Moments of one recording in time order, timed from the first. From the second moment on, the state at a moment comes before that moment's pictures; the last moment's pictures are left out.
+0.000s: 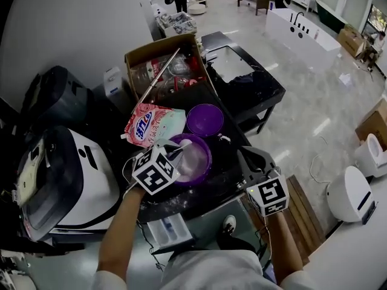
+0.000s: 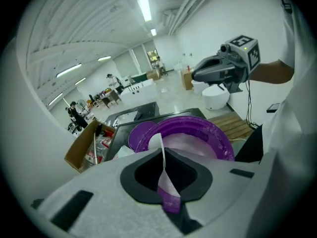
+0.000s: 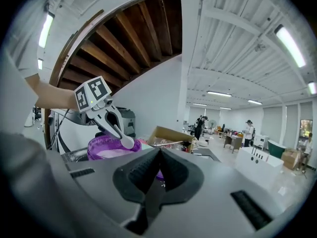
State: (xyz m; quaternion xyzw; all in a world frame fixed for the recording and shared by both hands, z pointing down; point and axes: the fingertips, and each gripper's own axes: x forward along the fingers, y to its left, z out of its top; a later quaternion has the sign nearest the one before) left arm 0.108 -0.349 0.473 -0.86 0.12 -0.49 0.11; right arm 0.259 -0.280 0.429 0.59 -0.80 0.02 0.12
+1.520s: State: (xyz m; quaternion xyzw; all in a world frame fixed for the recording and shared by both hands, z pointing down) left arm 0.132 -0.320 0.532 -0.78 -0.01 -0.62 0.06; right arm 0.295 -0.301 0.467 0.56 -0.82 0.05 0.12
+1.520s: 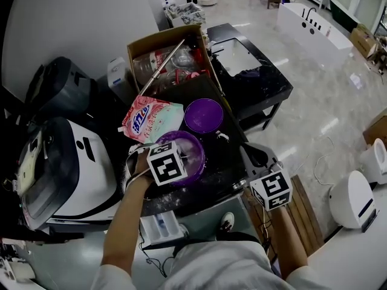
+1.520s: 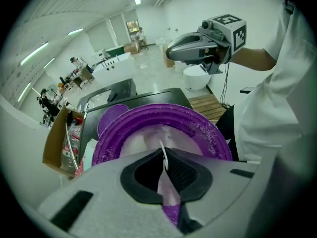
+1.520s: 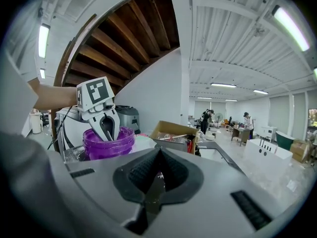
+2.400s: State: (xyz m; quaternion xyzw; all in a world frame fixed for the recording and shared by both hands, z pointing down) left arm 0.119 -0.282 0.494 -0.84 -0.10 -0.53 -0.05; right arm 0.273 -0.287 0.450 0.57 -0.81 0.06 0.13
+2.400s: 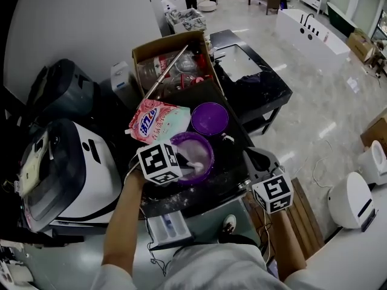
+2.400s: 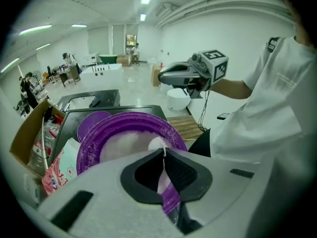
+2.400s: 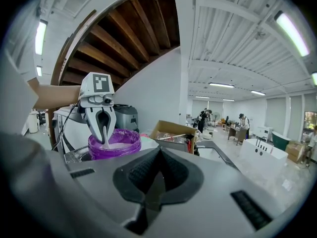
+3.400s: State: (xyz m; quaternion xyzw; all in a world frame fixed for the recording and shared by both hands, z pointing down) left arm 0.052 -0.335 0.420 -0.96 0.15 -0.22 -0.13; right arm 0.211 -0.255 0.405 0.61 -0.78 0.03 0.11
